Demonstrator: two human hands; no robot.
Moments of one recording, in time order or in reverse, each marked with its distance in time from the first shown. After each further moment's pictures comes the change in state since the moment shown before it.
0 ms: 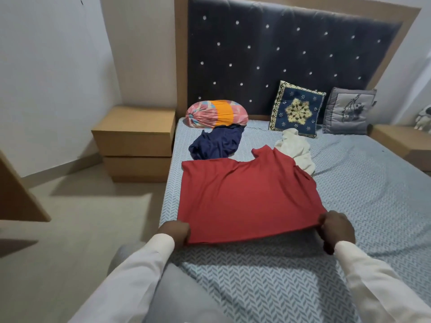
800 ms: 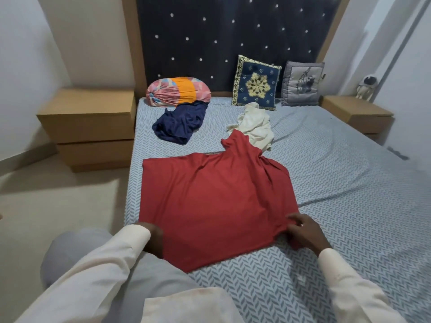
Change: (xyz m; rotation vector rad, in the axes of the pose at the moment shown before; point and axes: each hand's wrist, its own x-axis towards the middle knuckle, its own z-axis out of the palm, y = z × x) left_hand -0.068 0.065 0.031 0.091 -0.543 0.030; right_hand -0.152 0.070 0.048 0.655 -0.144 0.120
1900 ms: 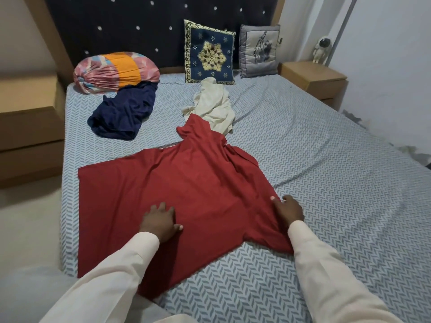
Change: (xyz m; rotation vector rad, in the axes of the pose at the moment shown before) left_hand 0.104 0.111 -0.068 -0.026 0.565 0.066; right_hand 0.087 0.064 -0.012 0.007 0.157 0.473
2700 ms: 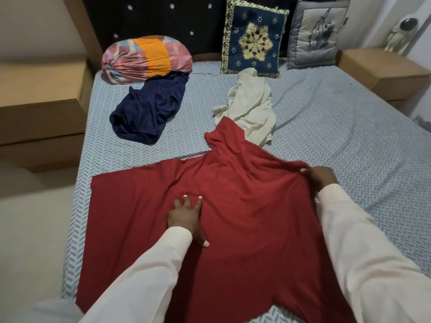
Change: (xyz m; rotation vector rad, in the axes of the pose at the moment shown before) left_hand 0.124 0.008 -0.038 0.013 -0.146 -0.152; right_hand 0.203 -0.179 0.004 -0.075 -0.211 -0.056
